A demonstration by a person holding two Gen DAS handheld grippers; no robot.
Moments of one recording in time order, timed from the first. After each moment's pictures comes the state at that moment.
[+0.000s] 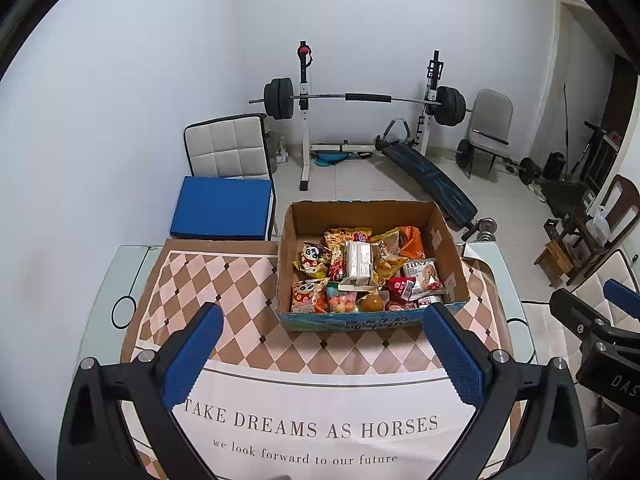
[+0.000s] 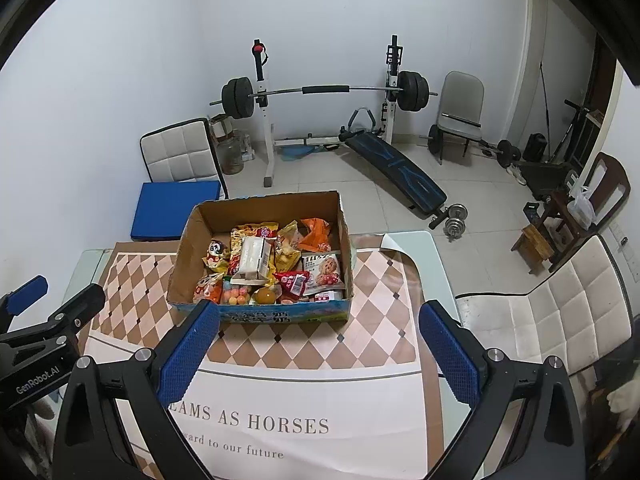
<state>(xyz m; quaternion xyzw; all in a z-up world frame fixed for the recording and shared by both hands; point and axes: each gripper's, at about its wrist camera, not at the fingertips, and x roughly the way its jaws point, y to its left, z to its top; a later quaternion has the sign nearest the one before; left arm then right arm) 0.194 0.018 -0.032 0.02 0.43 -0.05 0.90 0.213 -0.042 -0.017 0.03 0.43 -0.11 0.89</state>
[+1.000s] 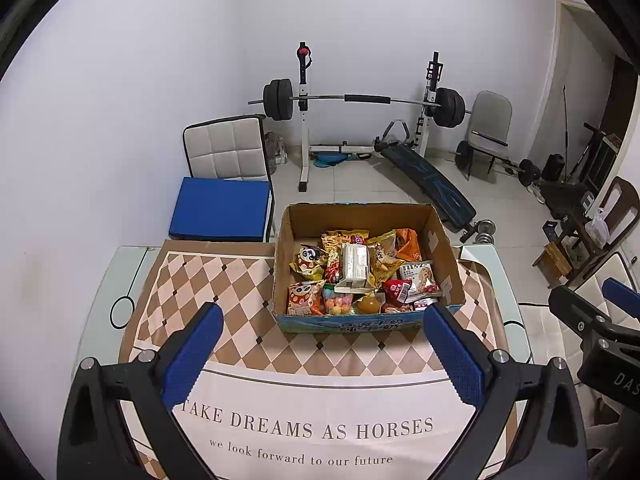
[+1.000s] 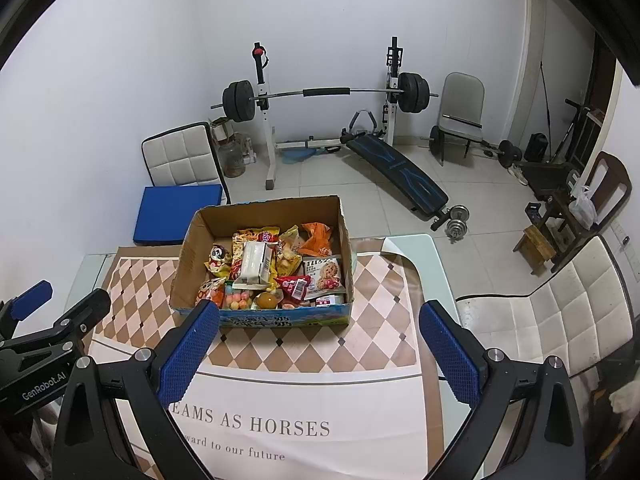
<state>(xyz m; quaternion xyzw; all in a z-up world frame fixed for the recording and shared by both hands) 0.194 0.009 -0.029 0.01 0.43 -0.05 0.90 0.212 -0.041 -0.011 0.03 0.43 -0.11 0.90</state>
